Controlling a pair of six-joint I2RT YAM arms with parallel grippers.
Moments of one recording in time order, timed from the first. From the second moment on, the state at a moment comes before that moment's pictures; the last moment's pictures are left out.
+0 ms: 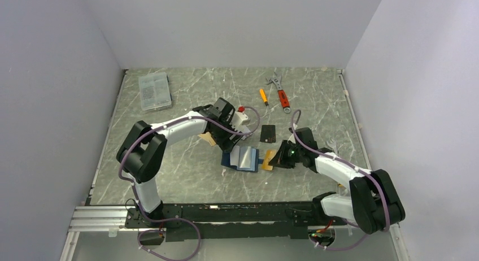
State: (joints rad) left arm -0.68 1.80 1.24 -0.57 0.20 0.24; right arm 0.31 1.22 0.41 -0.13 -0.43 0.69
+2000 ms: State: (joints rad) left arm -0.63 1.80 1.24 -0.57 0.29 0.25; right arm 0.57 1.49 0.80 -0.23 -0.53 0.40
